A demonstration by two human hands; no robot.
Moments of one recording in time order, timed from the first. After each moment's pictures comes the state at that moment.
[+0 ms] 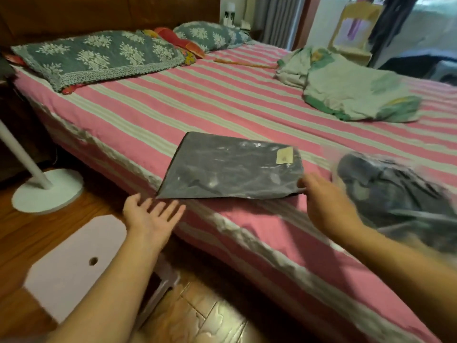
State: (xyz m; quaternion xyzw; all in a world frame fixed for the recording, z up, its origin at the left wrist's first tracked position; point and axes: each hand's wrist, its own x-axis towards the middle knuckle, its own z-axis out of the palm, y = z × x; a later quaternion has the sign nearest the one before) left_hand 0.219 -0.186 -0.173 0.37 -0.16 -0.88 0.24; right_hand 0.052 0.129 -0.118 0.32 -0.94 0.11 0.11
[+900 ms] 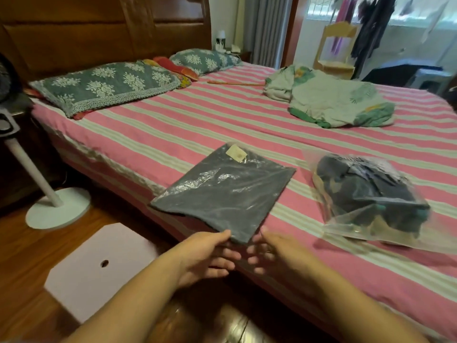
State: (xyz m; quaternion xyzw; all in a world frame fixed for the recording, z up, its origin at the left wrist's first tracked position) left_hand 0.272 -0.060 -0.121 0.29 -0.56 -0.75 -0.20; right_hand 0.198 0.128 -0.120 -0.02 -0.69 0.61 -0.38
